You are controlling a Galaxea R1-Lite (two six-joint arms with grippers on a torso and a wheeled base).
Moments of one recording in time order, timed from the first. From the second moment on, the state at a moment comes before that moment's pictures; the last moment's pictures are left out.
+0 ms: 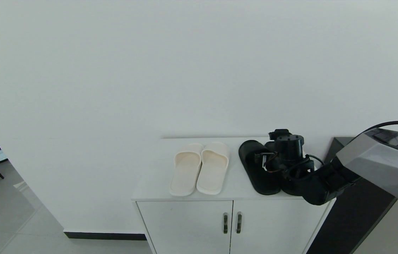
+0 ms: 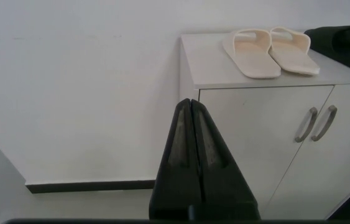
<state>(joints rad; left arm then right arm) 0.00 0.00 0.00 0.00 -0.01 0.01 0.46 2.28 -1.14 -0.83 -0.40 0.17</state>
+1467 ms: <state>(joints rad) 0.00 0.00 0.00 0.00 -0.01 0.00 0.75 1.62 -0.49 -0.81 0.17 0.17</state>
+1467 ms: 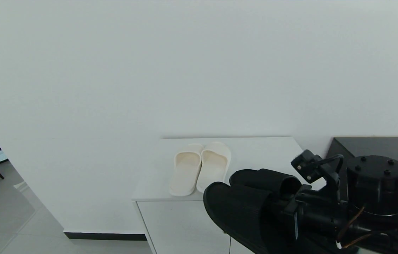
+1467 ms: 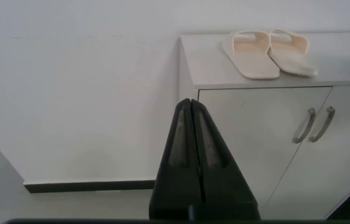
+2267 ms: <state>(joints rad) 0.00 0.00 0.00 0.00 -0.01 0.00 0.72 1.48 -0.35 -0.88 0.47 0.22</state>
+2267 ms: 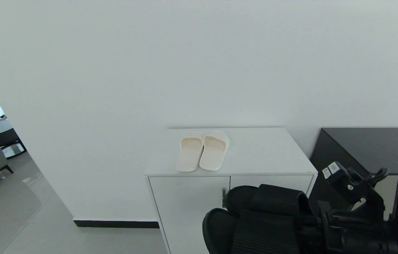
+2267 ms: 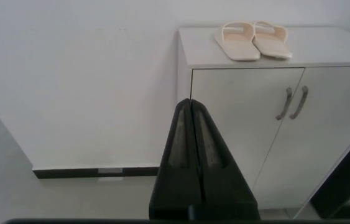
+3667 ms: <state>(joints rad) 0.00 0.00 0.00 0.00 -0.01 0.00 0.72 1.50 -0.30 -0.89 0.49 0.18</state>
